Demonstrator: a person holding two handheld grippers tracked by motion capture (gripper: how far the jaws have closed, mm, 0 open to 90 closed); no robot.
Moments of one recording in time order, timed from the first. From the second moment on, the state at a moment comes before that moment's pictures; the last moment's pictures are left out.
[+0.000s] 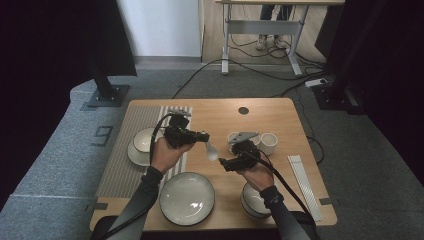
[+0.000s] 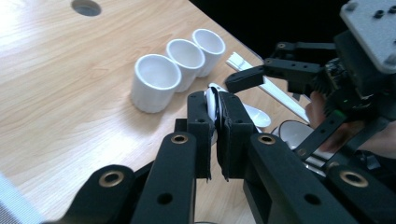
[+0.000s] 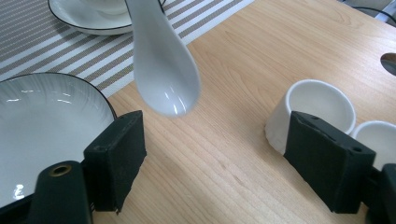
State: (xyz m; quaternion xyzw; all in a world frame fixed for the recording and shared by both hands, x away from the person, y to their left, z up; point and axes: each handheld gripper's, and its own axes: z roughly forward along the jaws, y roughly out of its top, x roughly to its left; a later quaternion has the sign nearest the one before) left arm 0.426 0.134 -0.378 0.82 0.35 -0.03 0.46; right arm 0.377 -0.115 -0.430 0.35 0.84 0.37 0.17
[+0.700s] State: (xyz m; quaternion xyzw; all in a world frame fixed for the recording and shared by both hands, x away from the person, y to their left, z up) left arm 0.444 0.205 -0.373 0.79 0.41 0.00 0.46; right arm 0.369 -0.143 -0.431 0.37 0.84 0.36 0.19
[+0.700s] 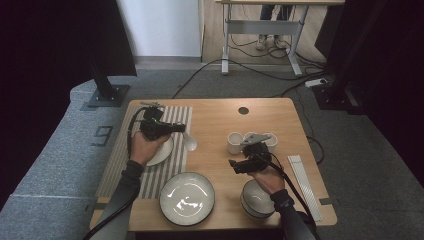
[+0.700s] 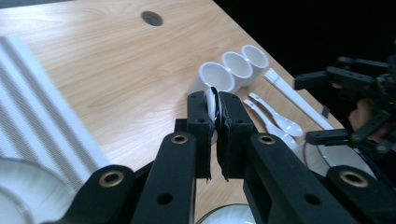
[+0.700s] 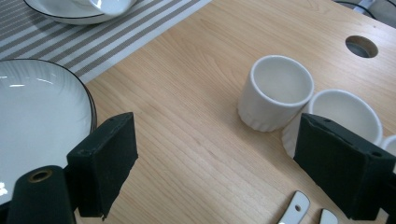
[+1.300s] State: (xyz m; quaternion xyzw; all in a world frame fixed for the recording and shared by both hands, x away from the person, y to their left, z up) left arm 0.450 0.271 -0.376 0.75 0.47 0.03 0.46; right arm 0.358 -0.164 -0.435 0.39 0.83 0.35 0.20
